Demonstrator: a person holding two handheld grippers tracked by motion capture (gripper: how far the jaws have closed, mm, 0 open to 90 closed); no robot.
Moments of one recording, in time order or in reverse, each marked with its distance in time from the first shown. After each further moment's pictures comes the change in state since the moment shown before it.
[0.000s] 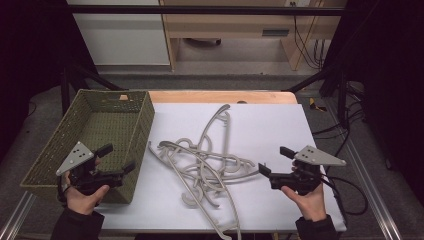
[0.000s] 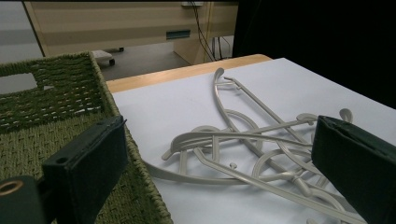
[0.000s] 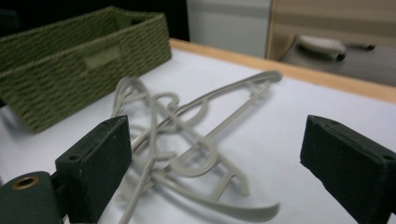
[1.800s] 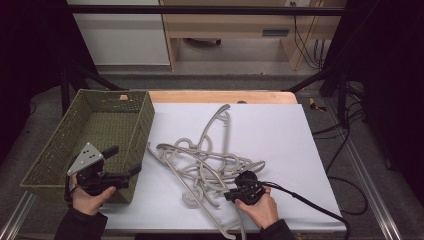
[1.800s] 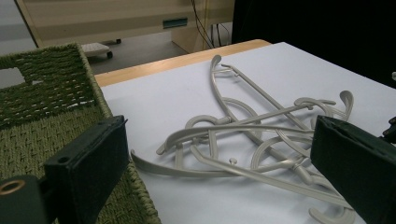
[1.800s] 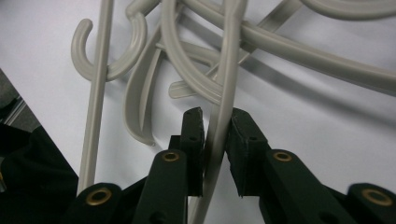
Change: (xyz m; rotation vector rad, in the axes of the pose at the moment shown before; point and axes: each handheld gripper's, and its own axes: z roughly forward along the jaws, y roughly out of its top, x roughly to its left) left arm -0.008 -0.003 0.010 0.046 -0.001 0.036; right arm 0.059 -0.059 0.108 0.633 0.138 0.170
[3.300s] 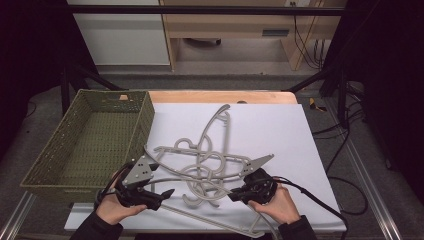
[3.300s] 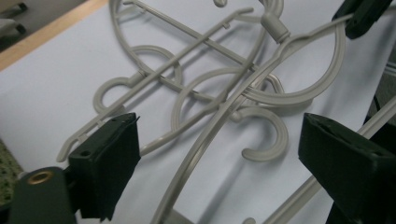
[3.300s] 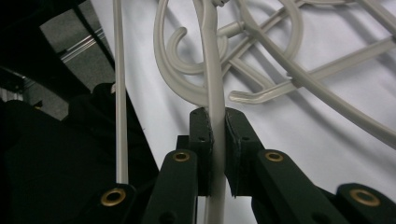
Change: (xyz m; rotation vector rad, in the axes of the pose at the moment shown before) left arm -0.072 -0.003 0.046 0.332 -0.253 0.310; right arm 0.005 0.010 -0.056 -0.024 0.178 -0.363
